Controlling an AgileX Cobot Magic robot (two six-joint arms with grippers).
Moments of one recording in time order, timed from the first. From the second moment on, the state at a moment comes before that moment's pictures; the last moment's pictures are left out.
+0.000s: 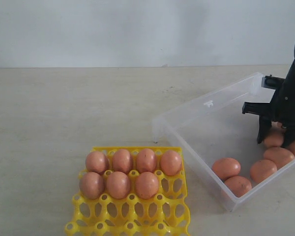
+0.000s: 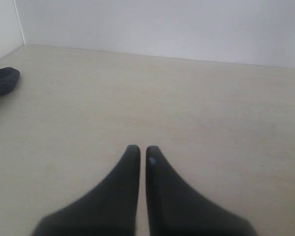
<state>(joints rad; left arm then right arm) 0.12 0.00 0.00 0.02 0.34 -0.04 -0.16 2.09 -1.39 0.11 0.99 0.18</state>
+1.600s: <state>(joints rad) 0.12 0.00 0.00 0.02 0.34 -0.04 0.50 1.27 -1.35 0.10 0.46 -0.70</state>
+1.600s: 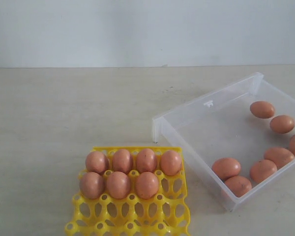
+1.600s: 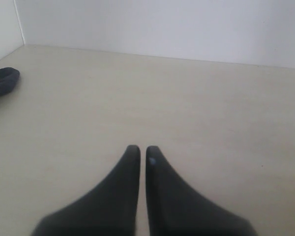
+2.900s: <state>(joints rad) 0.12 0.00 0.00 0.02 0.34 -0.04 0.24 1.28 -0.85 -1.64 0.48 0.95</state>
